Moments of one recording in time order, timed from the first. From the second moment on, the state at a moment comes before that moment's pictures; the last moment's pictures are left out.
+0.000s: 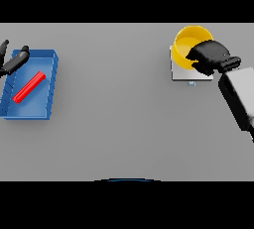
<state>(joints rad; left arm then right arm) -0.57 0.93 -0.63 -1.21 0.47 0.31 0.42 -0.80 -0.52 0.41 -0.83 0.87 0.26 -0.20</state>
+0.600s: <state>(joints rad) -0.56 0.93 -0.63 -1.21 0.47 0.31 0.43 -0.84 -0.48 0.38 -0.66 0.85 0.28 -0.25</state>
